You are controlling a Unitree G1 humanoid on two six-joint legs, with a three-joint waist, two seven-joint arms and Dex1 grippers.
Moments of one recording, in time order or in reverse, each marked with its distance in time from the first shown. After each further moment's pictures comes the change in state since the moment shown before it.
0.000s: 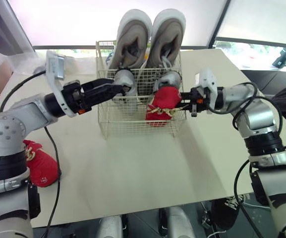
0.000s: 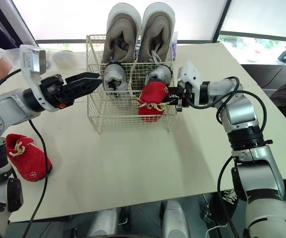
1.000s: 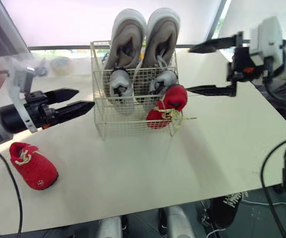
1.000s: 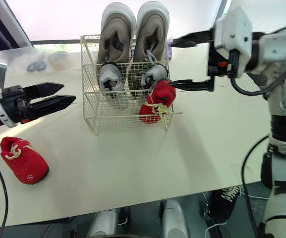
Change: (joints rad) left arm 0.360 0.296 0.353 -0.307 -0.092 0.116 0.246; right arm -0.212 -0.154 -0.094 -0.246 0.070 0.009 0.162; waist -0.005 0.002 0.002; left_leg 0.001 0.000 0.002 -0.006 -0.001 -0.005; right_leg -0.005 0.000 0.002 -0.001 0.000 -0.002
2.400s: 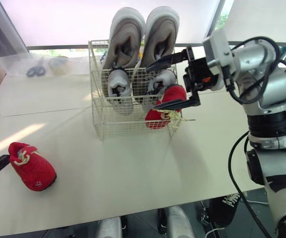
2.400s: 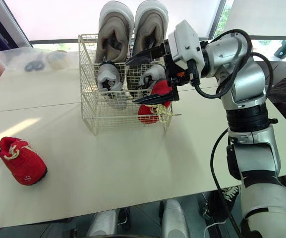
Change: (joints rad) left arm 0.498 -0.138 0.178 0.363 0.337 -0.086 0.401; right arm -0.046 0.173 0.067 0.038 -0.019 0.016 0.057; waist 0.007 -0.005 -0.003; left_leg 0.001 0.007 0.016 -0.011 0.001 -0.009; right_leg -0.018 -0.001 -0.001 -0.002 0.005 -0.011
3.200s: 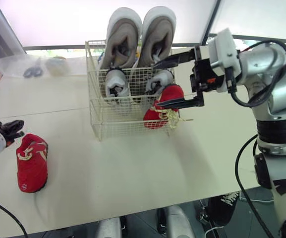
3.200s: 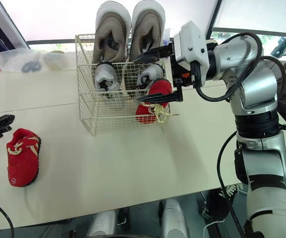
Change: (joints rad) left arm -0.404 0.055 -0.051 -0.027 0.063 0.126 -0.077; right arm 0.039 -0.050 -0.016 -0.061 -0.001 0.032 -0.075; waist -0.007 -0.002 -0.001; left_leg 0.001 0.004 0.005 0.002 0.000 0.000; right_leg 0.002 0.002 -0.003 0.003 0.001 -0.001
